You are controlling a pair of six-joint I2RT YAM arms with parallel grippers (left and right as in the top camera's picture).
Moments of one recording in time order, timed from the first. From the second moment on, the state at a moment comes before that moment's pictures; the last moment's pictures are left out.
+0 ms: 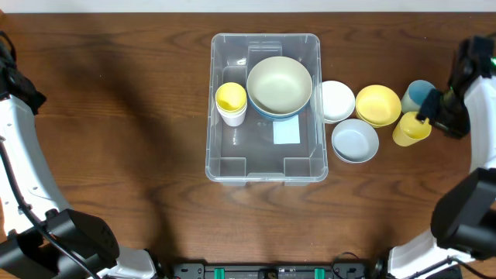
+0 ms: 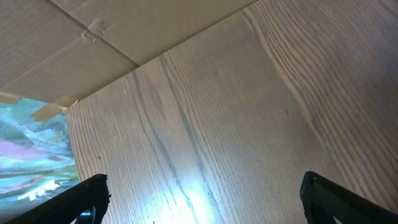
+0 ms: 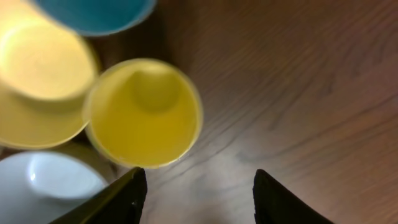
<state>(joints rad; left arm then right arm) 0.50 1.68 1.71 -1.12 -0.56 -0.43 -0.32 1.80 1.55 -1.21 0.15 0.31</state>
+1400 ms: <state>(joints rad) 0.50 1.68 1.71 -1.12 -0.56 -0.43 -0.38 1.47 1.24 -1.02 -0.03 0.18</state>
